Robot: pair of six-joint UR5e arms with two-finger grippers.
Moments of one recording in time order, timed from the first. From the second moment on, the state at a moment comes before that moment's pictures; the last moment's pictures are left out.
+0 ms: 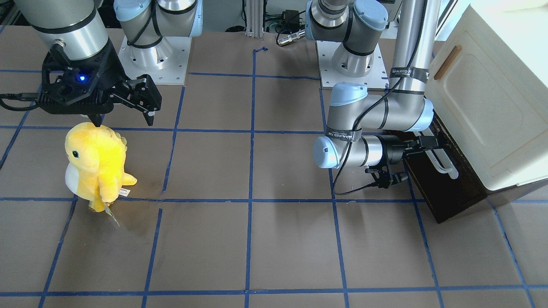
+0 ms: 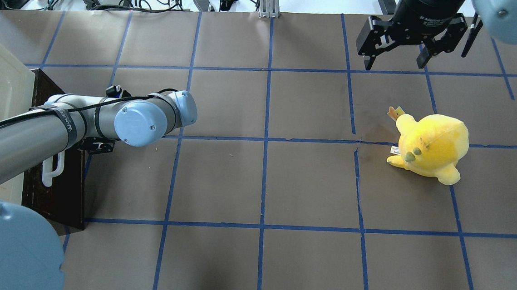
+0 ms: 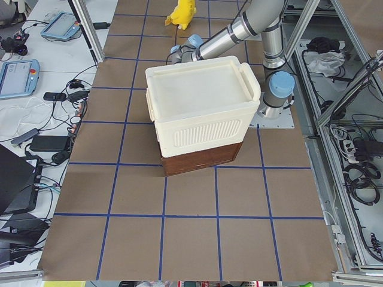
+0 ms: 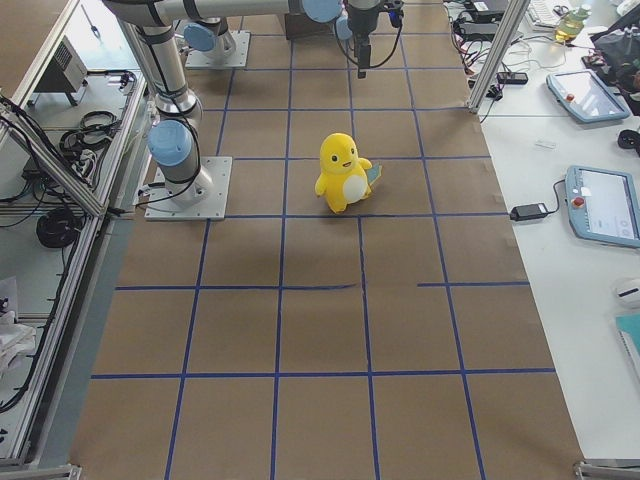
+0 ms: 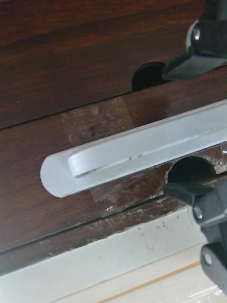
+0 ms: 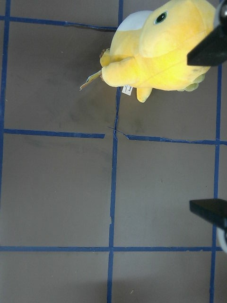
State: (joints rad) left arm -1.64 -2.00 -1.92 -1.66 2.85 -0.63; right arm 1.60 -1.48 1.44 -1.57 -1.58 -0.02
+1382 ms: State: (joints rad) left arm -1.64 -2.00 -1.92 -1.66 2.85 -0.63; right arm 1.60 -1.48 1.44 -1.57 -1.58 -0.02
